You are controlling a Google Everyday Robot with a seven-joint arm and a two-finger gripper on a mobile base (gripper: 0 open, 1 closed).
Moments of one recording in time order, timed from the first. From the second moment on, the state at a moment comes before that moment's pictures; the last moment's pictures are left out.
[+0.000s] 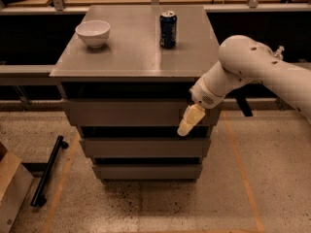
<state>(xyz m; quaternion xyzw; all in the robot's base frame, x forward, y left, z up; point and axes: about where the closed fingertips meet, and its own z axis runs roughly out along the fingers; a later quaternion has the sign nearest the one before) 0.607 -0.106 0.739 -0.57 0.78 0.13 0.21</state>
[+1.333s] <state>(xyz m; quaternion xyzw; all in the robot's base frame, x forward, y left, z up) 0.654 -0.075 0.691 -0.54 0.79 0.17 0.24</state>
